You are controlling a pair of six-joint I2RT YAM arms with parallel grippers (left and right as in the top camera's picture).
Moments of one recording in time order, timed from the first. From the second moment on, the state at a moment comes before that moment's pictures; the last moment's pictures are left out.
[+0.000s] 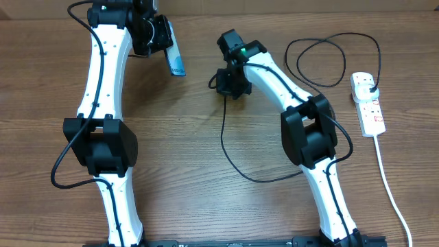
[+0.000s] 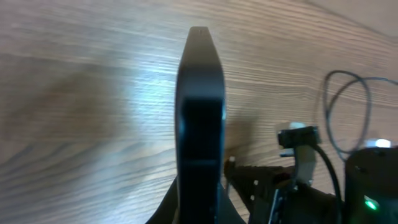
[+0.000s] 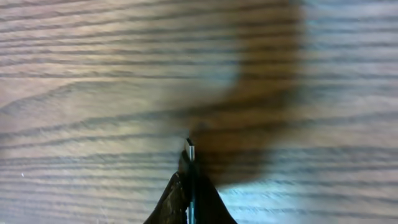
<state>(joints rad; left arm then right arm) -0.06 2.27 2.35 -1.17 0.38 -0.34 0.45 2.51 2.18 -1.04 -0.19 0.51</state>
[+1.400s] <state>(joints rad) -0.01 2.27 2.35 -0.44 1.41 -0.46 0.43 2.06 2.17 -1.11 -0.49 0.33</state>
